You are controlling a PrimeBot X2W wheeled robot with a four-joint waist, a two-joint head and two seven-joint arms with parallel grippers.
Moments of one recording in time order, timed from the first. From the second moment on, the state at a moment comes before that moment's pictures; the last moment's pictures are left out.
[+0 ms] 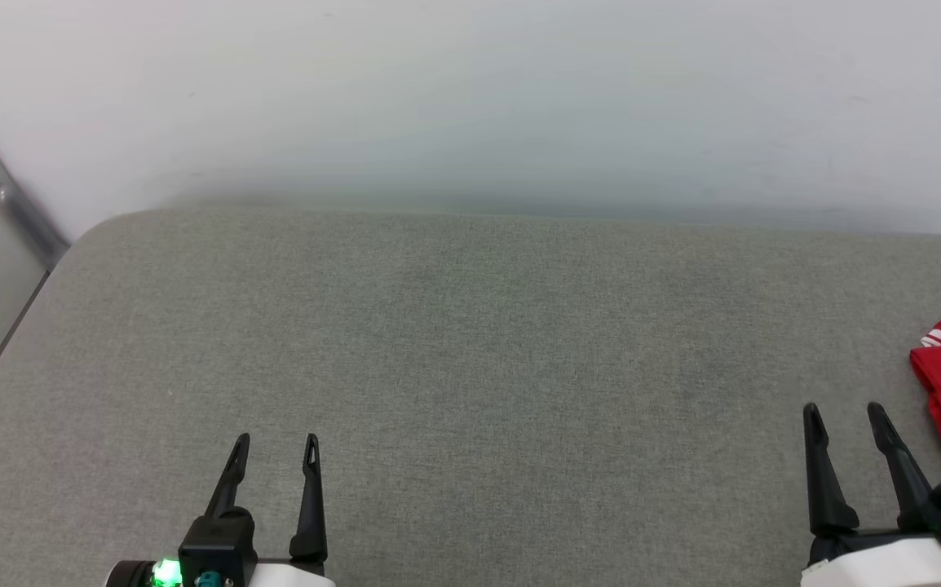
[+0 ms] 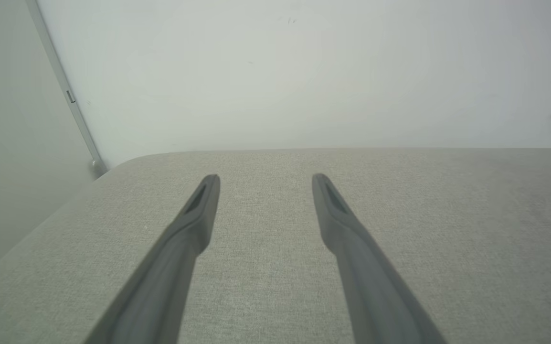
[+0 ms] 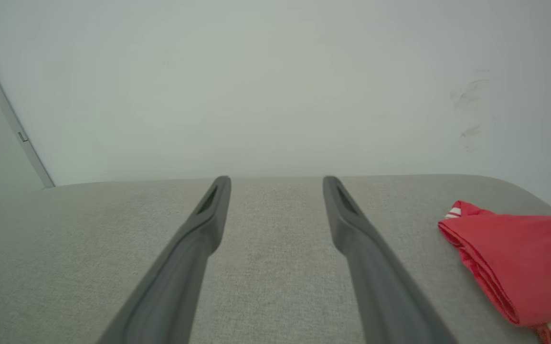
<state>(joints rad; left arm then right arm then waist) 0.09 0.06 -0.09 0.06 -0.04 0.08 -0.26 0.06 -0.09 -0.08 0.09 0.19 0.13 -0.26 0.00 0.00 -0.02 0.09</state>
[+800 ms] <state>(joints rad) 0.13 0.05 -0.08 0.12 -0.06 0.04 -0.26 0.16 -0.05 -0.12 0.07 0.20 0.13 -0.26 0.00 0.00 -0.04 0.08</state>
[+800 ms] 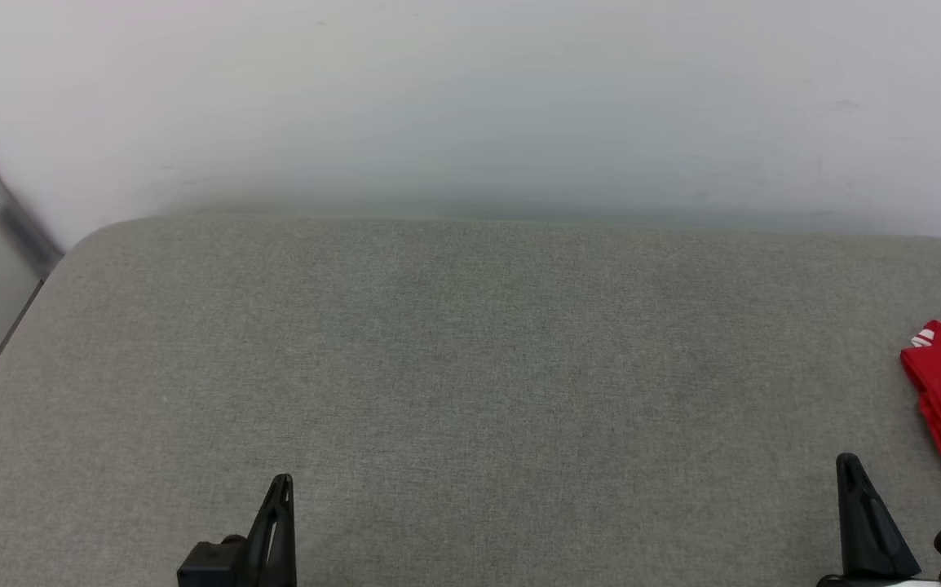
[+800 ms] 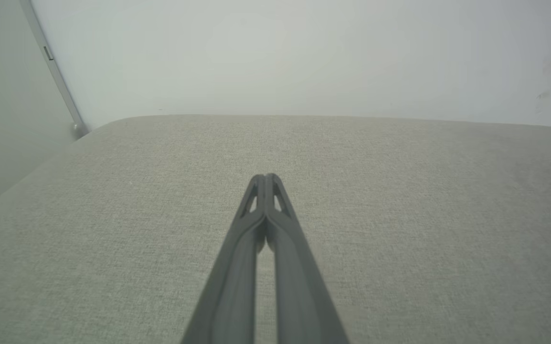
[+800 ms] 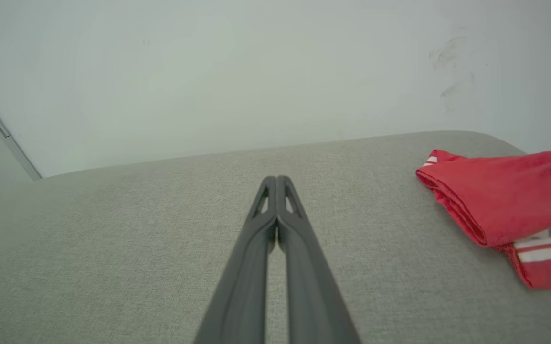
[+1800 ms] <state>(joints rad) 0.06 0.06 -0.02 0.17 -0.63 -0.02 -0.14 0.08 -0.05 -0.12 0.14 0.70 0.13 -0.12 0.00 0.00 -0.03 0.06</state>
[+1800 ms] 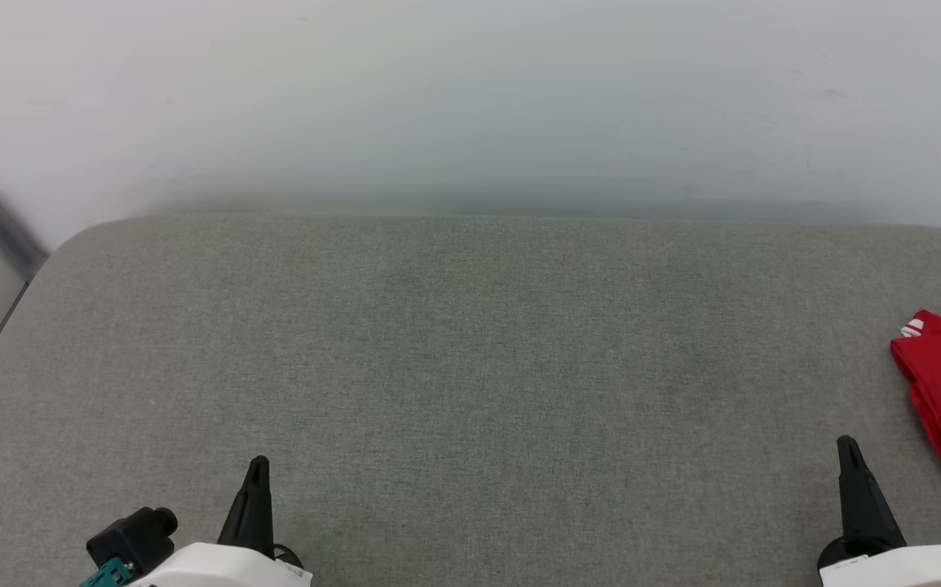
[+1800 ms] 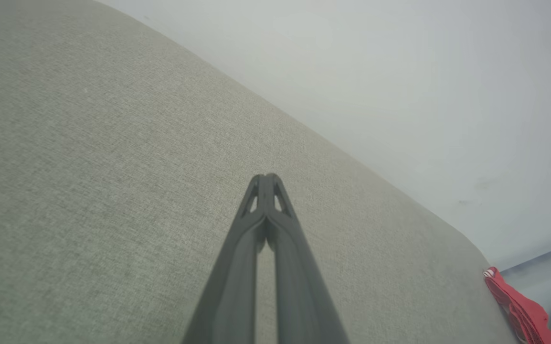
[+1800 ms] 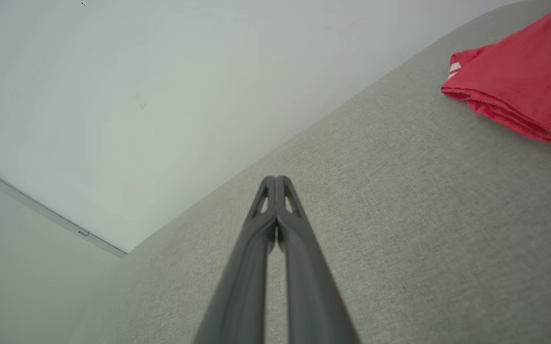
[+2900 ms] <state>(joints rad) -0.01 0.06 0.03 0.20 -1.07 -0.07 -0.03 0.00 -0.05 -0.12 0.19 1.10 0.13 -0.02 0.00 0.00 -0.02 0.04</state>
